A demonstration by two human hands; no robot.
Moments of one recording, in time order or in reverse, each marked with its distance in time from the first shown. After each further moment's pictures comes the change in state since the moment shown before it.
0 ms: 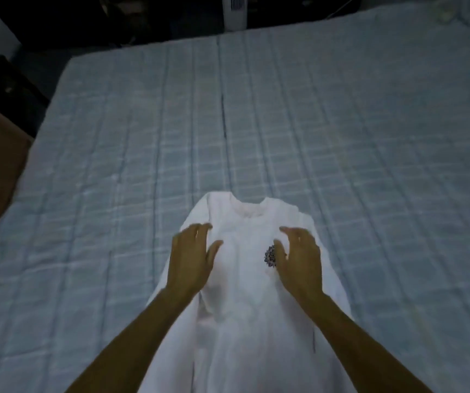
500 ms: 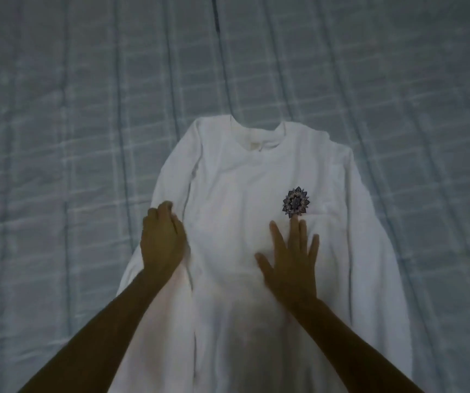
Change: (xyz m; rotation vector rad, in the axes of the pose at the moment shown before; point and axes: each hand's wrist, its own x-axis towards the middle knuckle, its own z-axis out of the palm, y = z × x) left_hand -0.032 -0.112 0.127 0.008 -0.103 -0.420; right_hand -0.091 0.075 0.153 -0.409 -0.311 0.007
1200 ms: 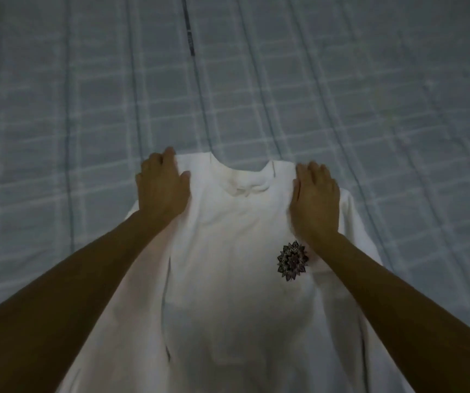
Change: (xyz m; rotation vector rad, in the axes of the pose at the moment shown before) left_hand 0.183 0.090 0.022 -0.002 -0.036 0.210; right_hand 0.212 0.040 -0.057 -0.038 0.259 0.133
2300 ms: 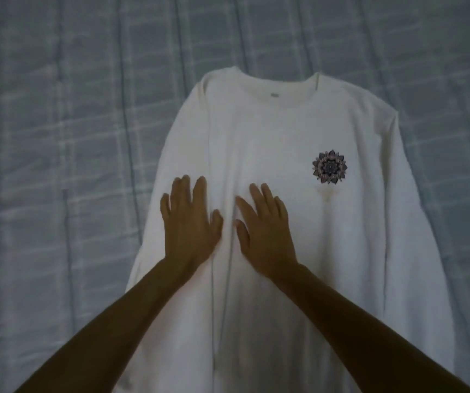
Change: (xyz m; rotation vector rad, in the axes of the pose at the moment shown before) left_hand -0.192 -0.054 0.003 0.146 -0.064 0.072; right_hand -0.188 -0.094 0.019 0.167 -0.237 -0.358
